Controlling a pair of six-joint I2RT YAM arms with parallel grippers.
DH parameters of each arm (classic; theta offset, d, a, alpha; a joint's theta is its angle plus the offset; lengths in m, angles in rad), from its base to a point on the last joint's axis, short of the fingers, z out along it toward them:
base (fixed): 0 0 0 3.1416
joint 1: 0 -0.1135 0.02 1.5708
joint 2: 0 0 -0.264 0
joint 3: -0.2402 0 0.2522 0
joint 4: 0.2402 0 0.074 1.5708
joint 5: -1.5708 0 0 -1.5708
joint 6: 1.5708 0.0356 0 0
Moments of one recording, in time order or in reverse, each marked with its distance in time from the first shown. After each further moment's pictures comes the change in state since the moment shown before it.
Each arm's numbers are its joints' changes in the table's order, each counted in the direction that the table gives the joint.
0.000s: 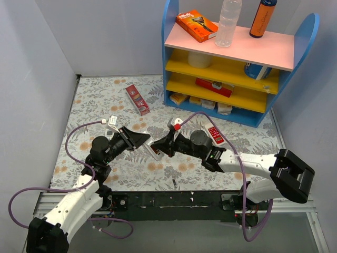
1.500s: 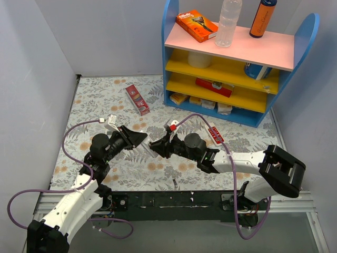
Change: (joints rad) left arm -0.001 -0.015 -0.055 0.158 0.076 0.121; right arm -0.029 0.101 0.012 -0.066 -0.105 0.074
